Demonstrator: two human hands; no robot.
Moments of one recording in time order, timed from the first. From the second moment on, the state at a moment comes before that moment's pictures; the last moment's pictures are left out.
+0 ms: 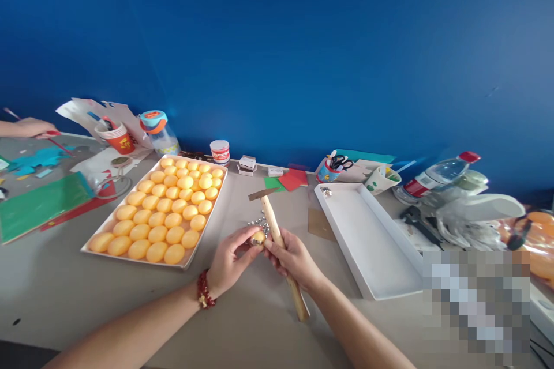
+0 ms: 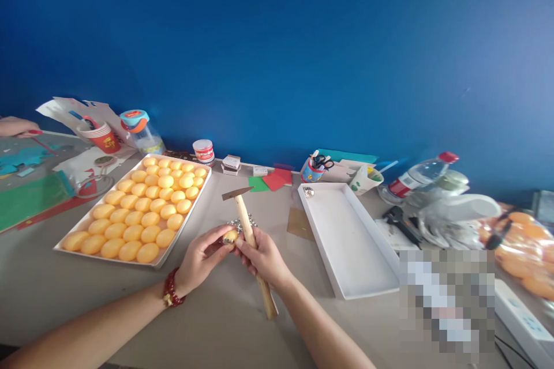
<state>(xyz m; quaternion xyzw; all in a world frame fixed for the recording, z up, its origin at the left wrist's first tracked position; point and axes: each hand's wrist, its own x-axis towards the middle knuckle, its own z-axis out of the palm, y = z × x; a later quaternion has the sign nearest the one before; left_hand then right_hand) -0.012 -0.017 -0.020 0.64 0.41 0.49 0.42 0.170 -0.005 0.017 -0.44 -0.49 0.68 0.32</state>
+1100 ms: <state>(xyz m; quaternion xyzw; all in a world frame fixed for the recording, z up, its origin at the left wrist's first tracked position) -0.005 -0.017 -0.008 0.50 0.37 0.49 0.61 0.170 -0.011 0.030 -0.46 -0.50 0.65 0.33</state>
